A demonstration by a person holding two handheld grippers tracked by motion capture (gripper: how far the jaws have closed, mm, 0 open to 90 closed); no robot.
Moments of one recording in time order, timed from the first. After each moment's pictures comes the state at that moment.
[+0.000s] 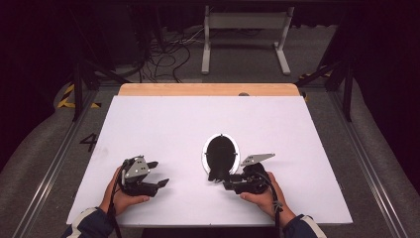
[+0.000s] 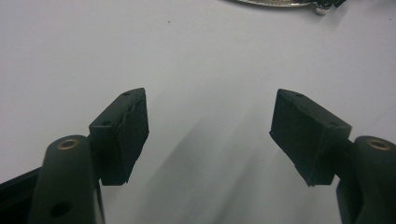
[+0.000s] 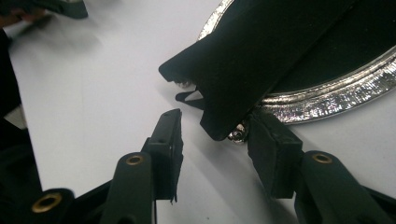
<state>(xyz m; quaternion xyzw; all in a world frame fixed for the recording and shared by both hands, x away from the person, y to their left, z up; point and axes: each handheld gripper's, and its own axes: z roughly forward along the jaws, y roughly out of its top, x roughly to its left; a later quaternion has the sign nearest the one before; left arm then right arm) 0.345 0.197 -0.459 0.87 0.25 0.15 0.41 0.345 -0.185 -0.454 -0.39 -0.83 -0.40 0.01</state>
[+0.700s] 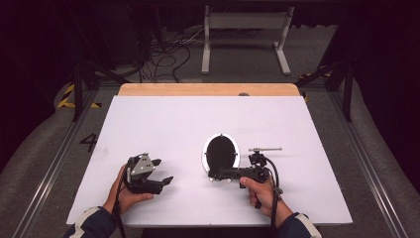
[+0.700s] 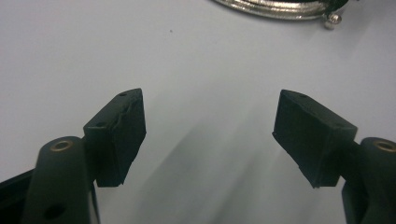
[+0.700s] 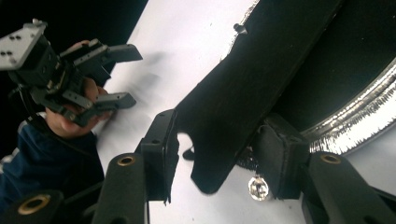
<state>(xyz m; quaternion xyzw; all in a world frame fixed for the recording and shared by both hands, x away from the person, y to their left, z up) 0.353 0.180 -0.458 0.86 0.27 0.15 0.41 0.371 -0.193 -0.463 -0.50 -0.70 -0.49 0.16</state>
